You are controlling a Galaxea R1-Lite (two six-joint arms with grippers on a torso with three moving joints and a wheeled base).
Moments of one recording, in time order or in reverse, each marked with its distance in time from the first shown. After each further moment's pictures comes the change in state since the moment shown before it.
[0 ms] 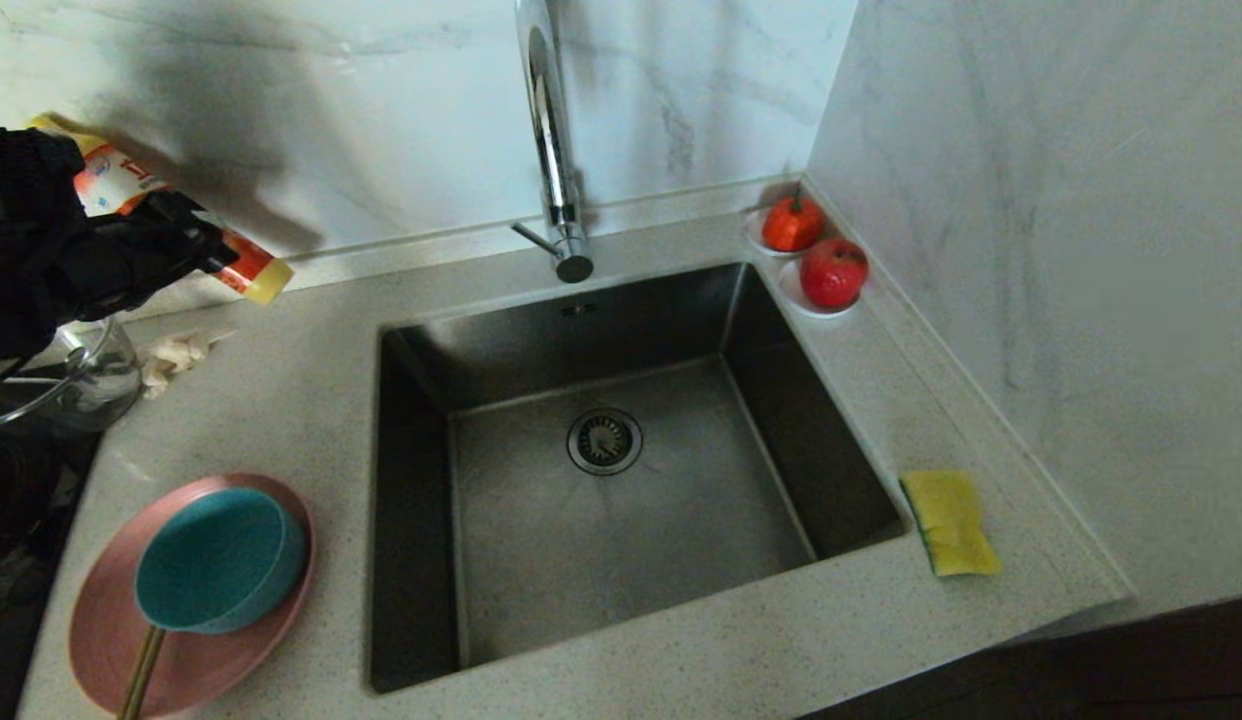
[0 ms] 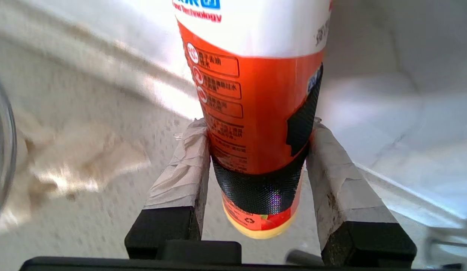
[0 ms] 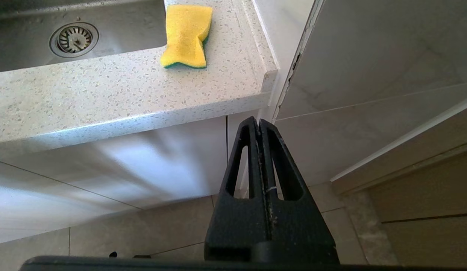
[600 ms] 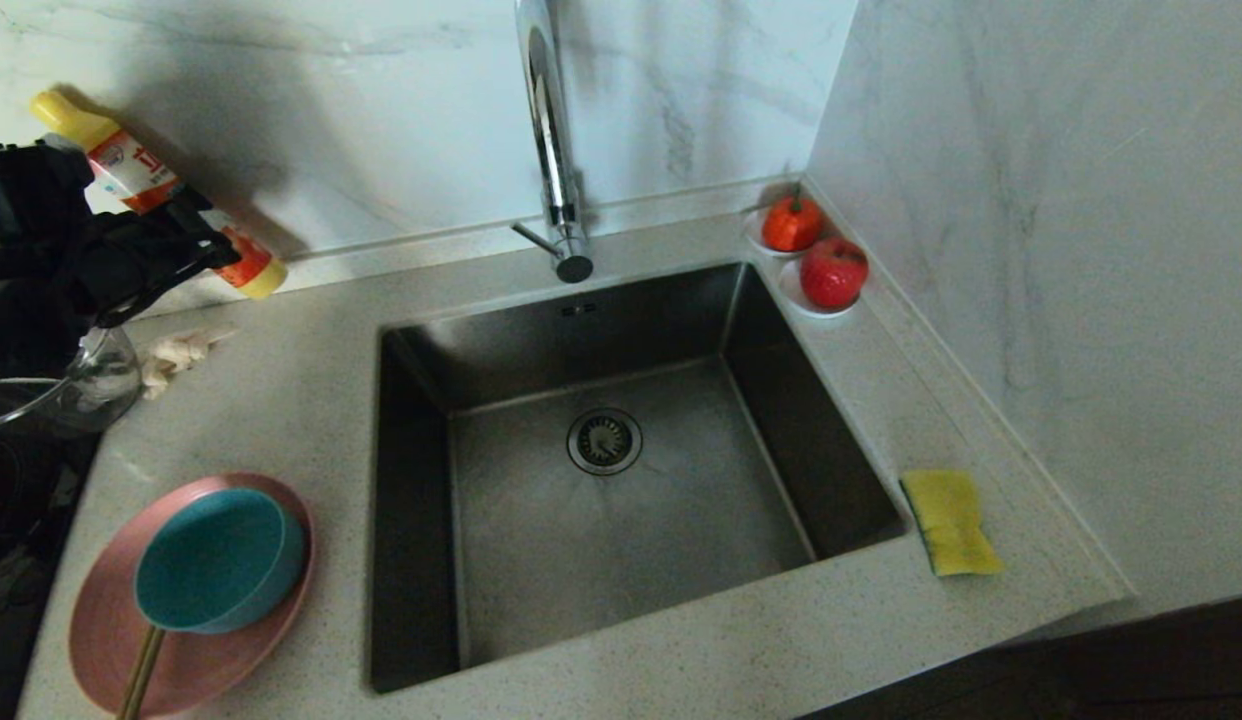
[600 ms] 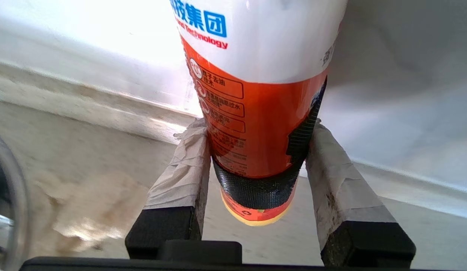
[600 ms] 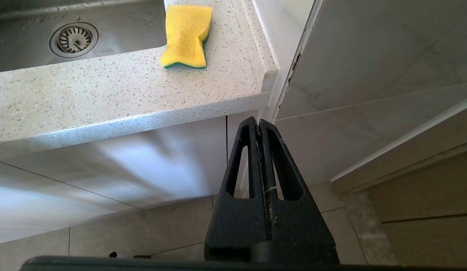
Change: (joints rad) left arm 0.001 0.042 0.016 -0.141 0.016 0.200; right arm 0.000 0.000 0.000 0.000 0.000 0.000
